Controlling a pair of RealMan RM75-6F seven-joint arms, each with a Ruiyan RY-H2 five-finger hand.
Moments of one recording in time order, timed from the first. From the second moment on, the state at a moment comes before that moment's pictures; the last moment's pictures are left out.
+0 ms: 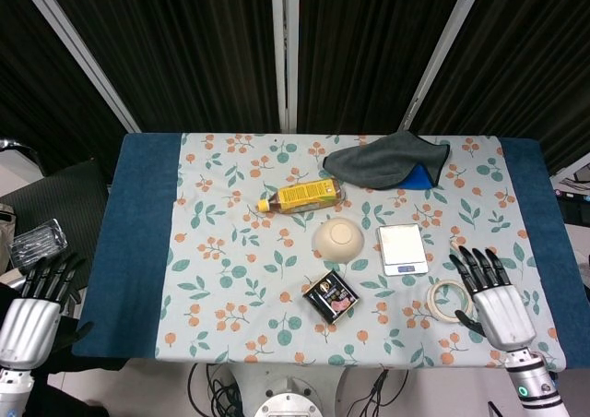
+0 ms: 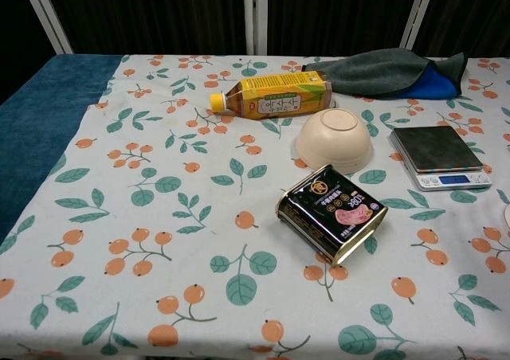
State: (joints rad) left arm -0.02 -1.15 0.03 -1.58 1.71 1.63 0.08; right arm 0.11 -1.26 -0.01 -1.52 -1.73 1.48 -0.18
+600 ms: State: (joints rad) left arm 0.00 -1.16 0.03 -1.55 1.69 1.65 0.04; right arm 0.44 -1.29 0.07 -1.88 -1.46 0.89 -0.83
